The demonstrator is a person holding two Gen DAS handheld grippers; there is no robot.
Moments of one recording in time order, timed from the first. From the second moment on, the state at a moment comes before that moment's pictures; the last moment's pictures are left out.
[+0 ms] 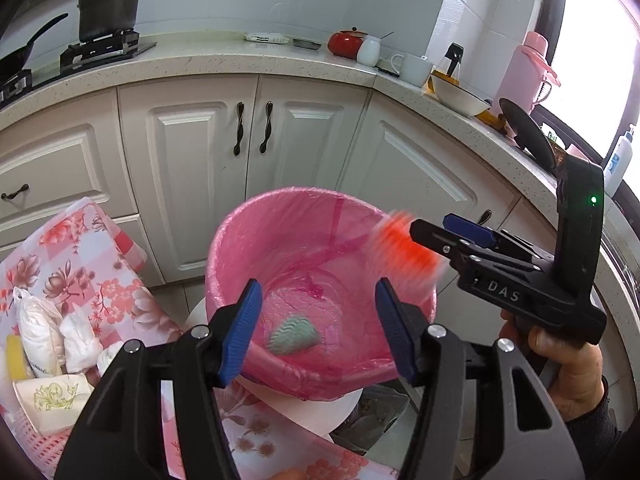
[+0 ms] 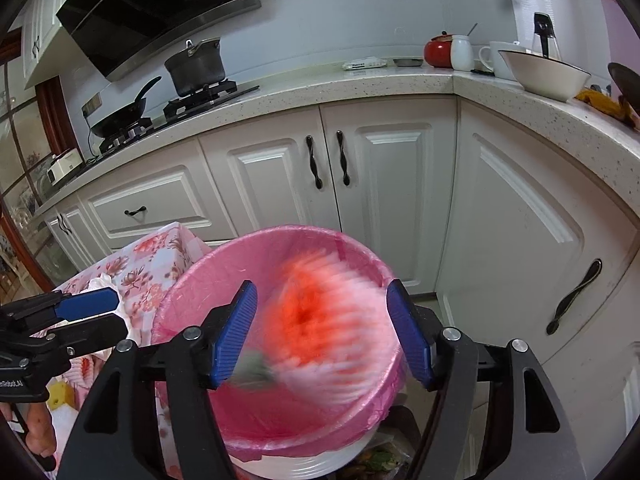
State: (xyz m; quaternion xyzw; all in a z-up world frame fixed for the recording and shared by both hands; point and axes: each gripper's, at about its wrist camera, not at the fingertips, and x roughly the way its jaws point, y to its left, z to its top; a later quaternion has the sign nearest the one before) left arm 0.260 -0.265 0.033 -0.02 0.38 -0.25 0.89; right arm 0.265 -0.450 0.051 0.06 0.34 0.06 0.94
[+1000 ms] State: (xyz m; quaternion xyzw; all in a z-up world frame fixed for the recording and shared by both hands) left arm 0.133 -0.096 0.074 -0.05 0.30 -0.12 0.95; right arm 0.176 -0.360 0.091 0.02 0.29 0.11 0.95
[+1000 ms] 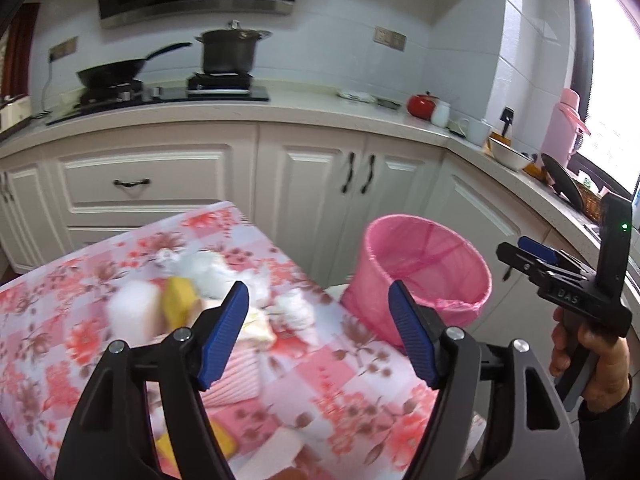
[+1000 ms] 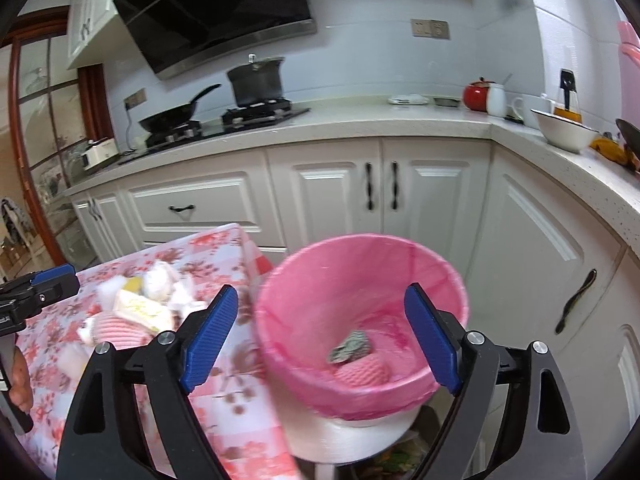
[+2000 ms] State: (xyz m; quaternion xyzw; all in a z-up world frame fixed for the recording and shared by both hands) left arm 0.029 0.065 0.029 -0.13 0.29 0.02 0.95; right arm 0.089 -0.169 0.036 -0.07 0.37 0.27 0.88
